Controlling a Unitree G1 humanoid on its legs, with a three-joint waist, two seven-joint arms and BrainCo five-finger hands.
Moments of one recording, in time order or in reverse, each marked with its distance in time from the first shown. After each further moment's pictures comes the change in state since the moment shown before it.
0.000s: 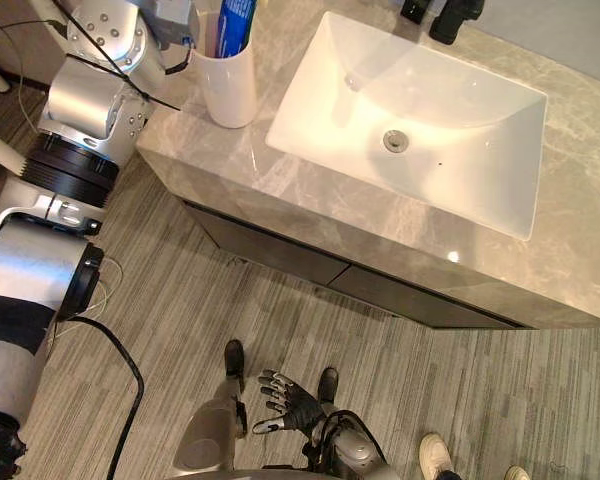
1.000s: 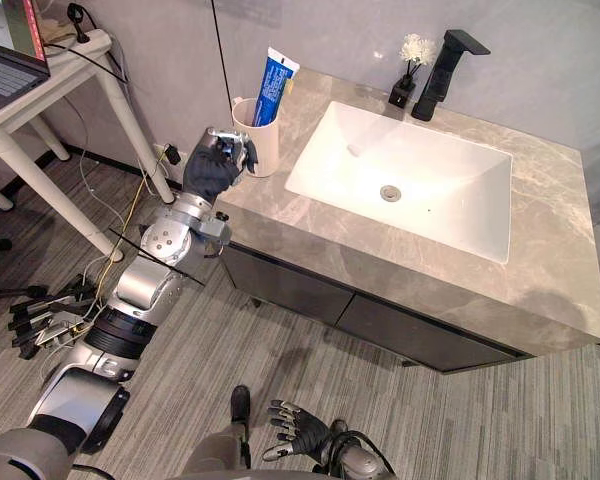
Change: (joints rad) left arm 0.823 -0.152 0.091 -0.502 0.064 0.063 -0.107; right arm 0.022 -0.033 0.017 0.089 -0.011 0.062 0.021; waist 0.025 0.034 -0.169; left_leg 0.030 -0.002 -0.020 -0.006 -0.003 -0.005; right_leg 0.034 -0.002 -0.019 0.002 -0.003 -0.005
